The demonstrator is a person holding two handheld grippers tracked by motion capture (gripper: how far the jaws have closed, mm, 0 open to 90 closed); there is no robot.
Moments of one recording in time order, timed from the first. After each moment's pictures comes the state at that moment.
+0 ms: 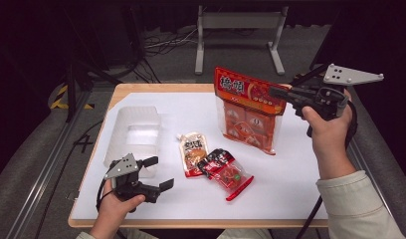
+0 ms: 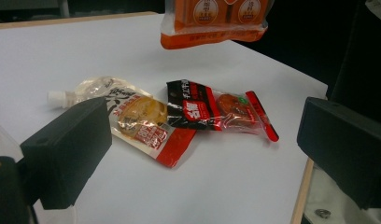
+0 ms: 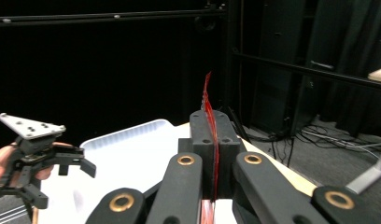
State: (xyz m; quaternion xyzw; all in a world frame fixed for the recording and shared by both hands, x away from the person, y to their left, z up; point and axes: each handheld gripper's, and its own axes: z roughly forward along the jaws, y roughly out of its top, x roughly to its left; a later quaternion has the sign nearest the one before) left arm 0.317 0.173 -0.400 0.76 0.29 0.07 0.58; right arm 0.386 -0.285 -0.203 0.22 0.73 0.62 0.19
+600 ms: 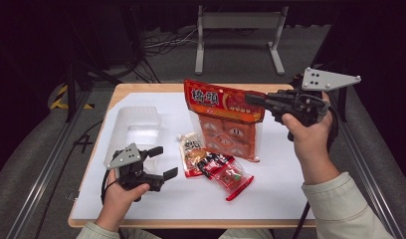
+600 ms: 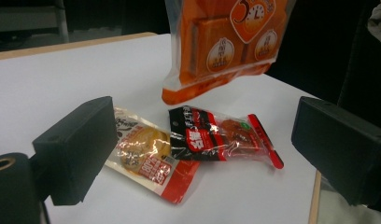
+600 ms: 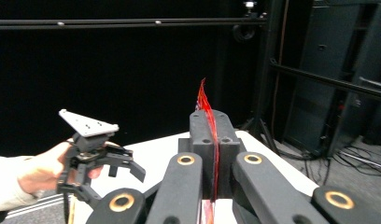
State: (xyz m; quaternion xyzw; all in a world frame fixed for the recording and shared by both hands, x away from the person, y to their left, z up) left arm 0.335 0.164 -0.387 0.74 0.28 0.08 0.61; right arm 0.373 -0.238 -0.198 0.15 0.74 0.64 0.15
